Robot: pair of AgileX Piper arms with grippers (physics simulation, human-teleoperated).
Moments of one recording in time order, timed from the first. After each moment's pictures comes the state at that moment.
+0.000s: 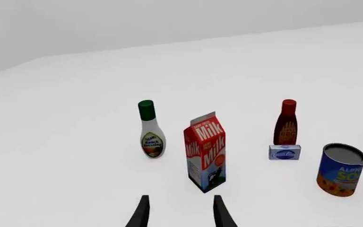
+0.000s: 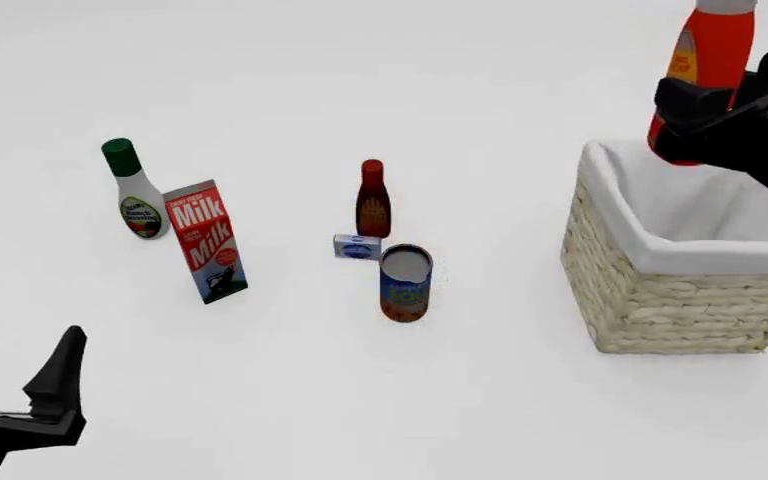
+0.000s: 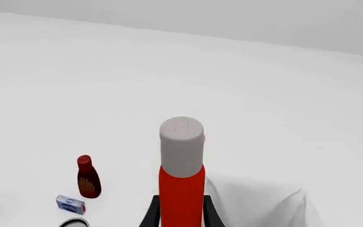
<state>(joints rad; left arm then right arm) 0.01 0.34 0.00 -0.30 0.11 0.11 1.00 -0.88 0.02 -0.09</state>
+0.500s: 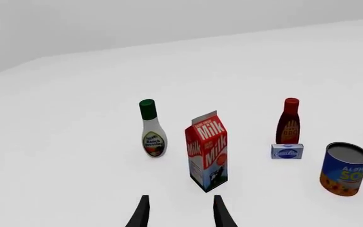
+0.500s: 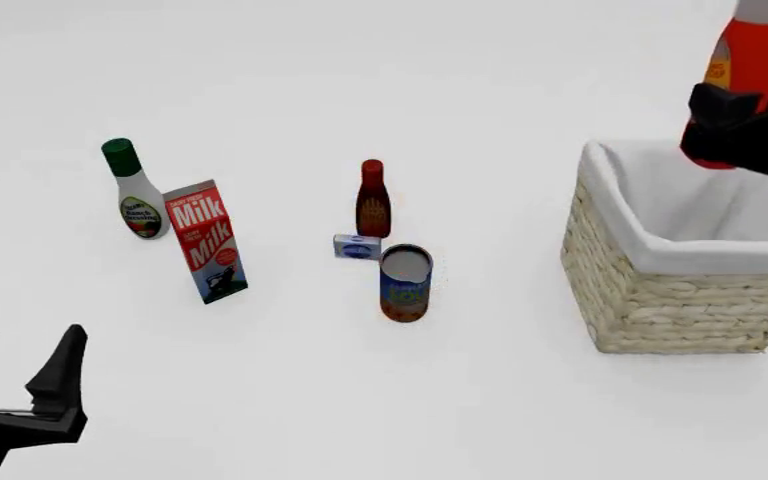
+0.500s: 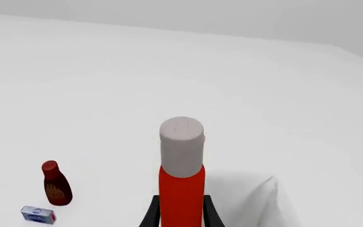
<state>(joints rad) 0.02 0.37 0.00 -0.33 0.12 0.00 1.03 -0.86 -0.02 -0.09</state>
